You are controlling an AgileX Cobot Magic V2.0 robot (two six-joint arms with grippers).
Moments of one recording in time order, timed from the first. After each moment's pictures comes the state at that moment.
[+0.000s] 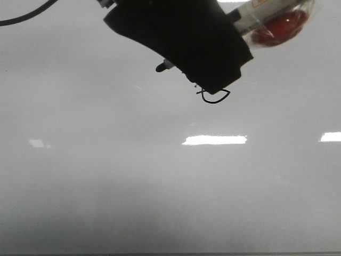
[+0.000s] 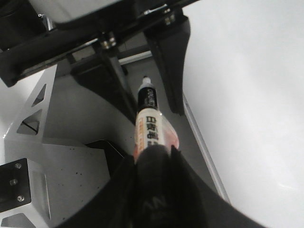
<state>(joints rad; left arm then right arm) -0.94 1.40 -1.18 -0.37 0.81 0.76 0.32 0.97 -0.96 0.70 1.14 -1.00</state>
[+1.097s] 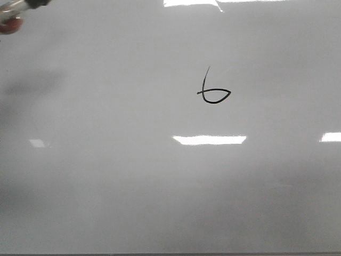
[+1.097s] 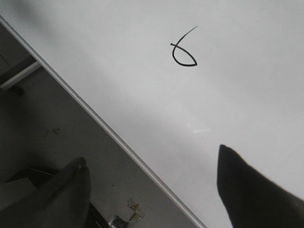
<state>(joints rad) -0.38 1.23 -1.03 0.25 0.88 -0.01 0.14 0.88 -1.01 0.44 1.04 -0.69</state>
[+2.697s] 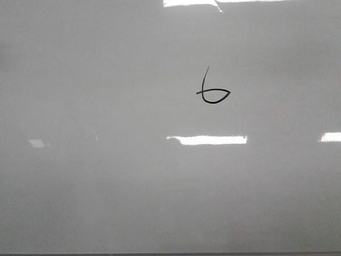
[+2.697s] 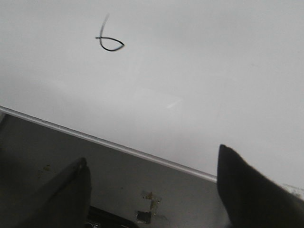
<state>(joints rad) -0.13 1.05 -0.93 0.12 0.68 -0.06 0.14 0.75 -1.08 0.14 1.16 -0.09</state>
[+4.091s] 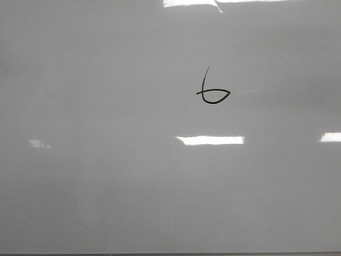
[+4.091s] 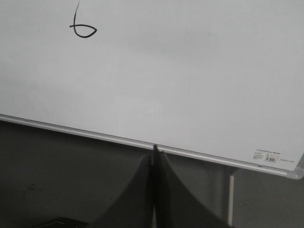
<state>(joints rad) -0.33 0.67 -0.93 0.03 0.87 -0.06 0.14 0.46 -1.00 0.05 1.27 0.01</state>
